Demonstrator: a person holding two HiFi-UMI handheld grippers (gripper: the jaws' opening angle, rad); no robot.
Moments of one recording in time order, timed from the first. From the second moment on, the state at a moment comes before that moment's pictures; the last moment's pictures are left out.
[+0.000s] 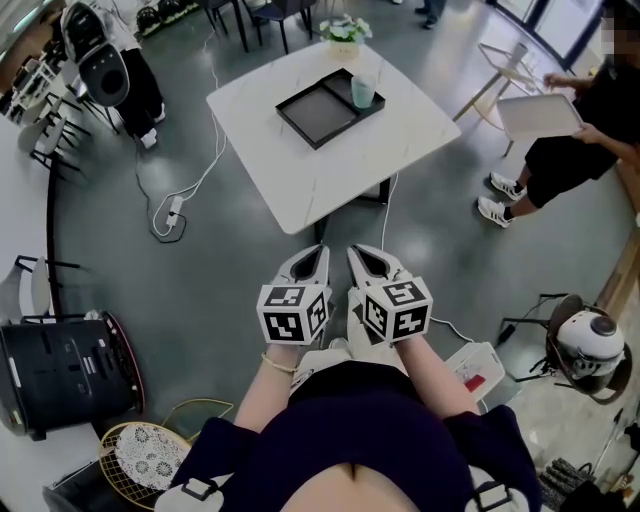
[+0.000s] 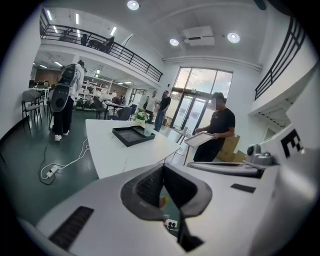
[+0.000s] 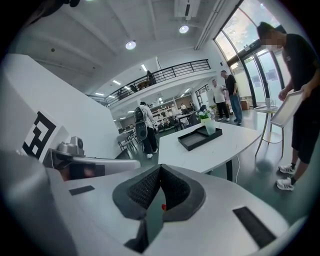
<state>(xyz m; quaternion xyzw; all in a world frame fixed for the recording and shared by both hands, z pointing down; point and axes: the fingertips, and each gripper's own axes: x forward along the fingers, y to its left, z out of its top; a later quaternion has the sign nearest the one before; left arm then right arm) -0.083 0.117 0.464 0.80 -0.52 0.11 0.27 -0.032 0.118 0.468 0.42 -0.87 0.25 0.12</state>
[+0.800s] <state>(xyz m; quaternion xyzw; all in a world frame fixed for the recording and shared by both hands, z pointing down) -0.068 -0.044 0.474 0.77 -0.56 0.11 0.28 -0.009 -0.056 0.474 0.39 -0.88 0.23 0.15</state>
